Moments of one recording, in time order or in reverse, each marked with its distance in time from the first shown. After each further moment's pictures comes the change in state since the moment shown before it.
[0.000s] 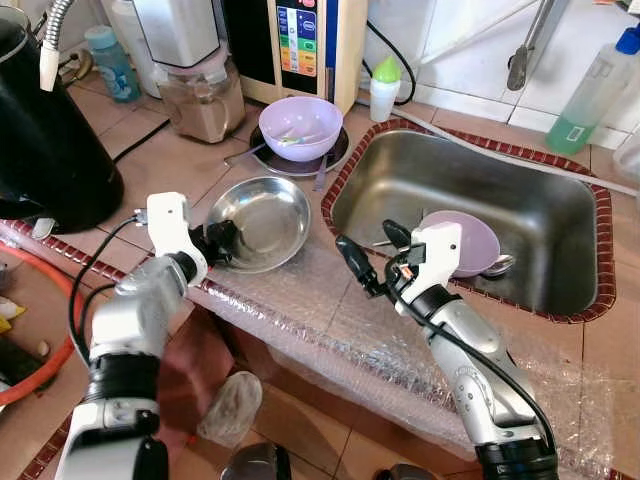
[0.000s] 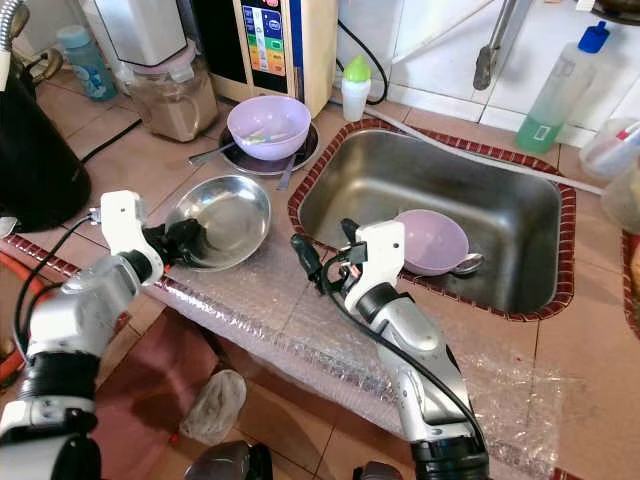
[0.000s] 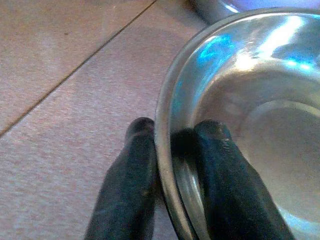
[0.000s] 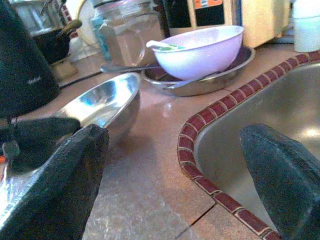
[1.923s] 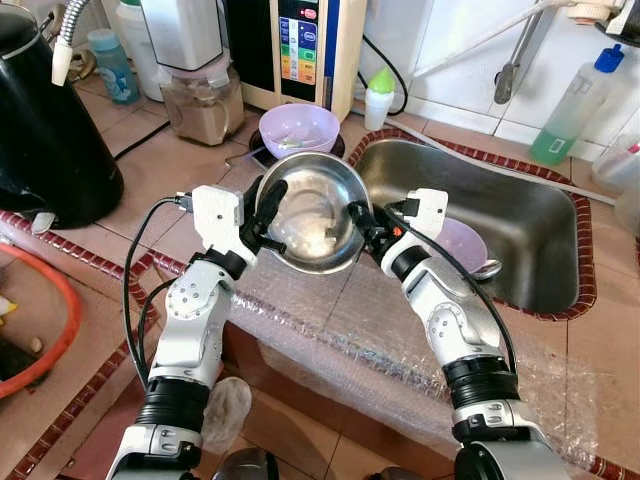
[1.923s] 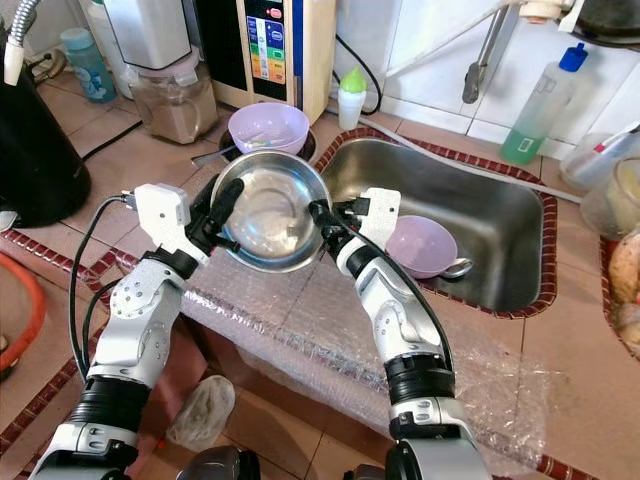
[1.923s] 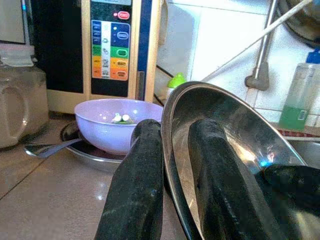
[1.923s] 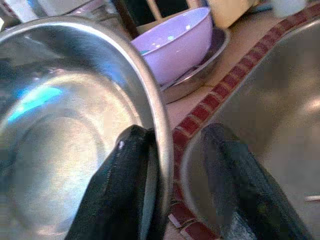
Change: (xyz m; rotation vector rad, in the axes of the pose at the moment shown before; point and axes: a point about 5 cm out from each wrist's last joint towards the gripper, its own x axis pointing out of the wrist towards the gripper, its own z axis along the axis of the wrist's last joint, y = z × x) left arm -0.008 -0.070 0.014 0.230 -0.506 -0.278; right arm 0.056 -0.026 -0.009 0.311 0.063 -0.062
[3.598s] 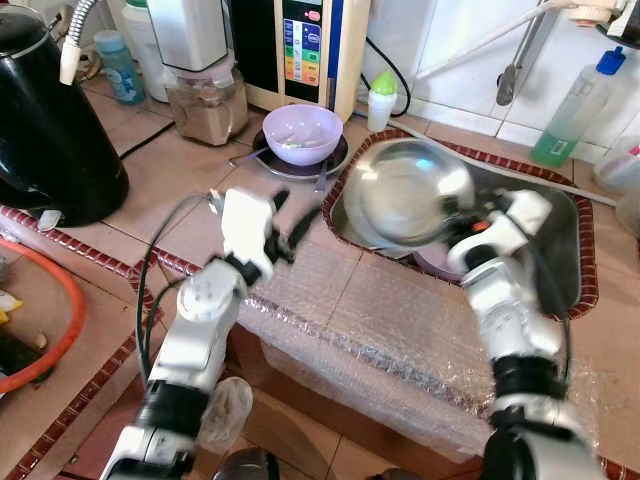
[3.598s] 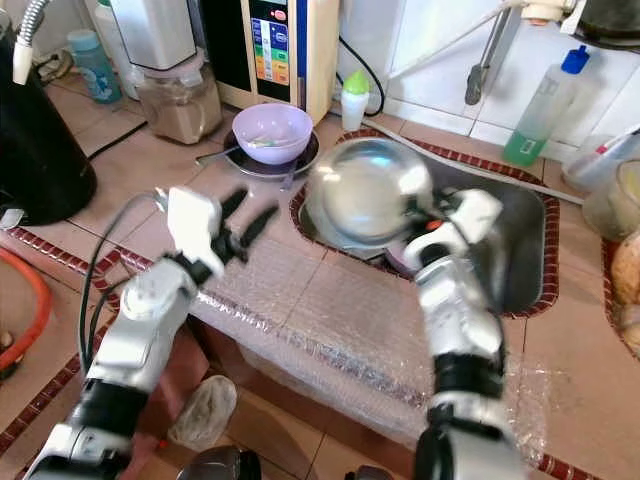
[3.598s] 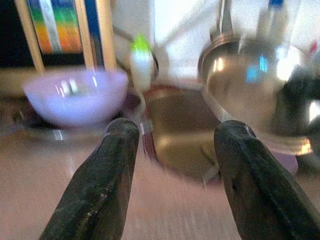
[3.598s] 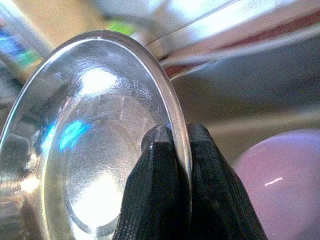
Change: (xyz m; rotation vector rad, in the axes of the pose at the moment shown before) left arm -0.006 -0.019 -0.015 0.078 0.177 -0.160; right arm -0.039 -0.080 0.054 0.049 -0.243 -0.457
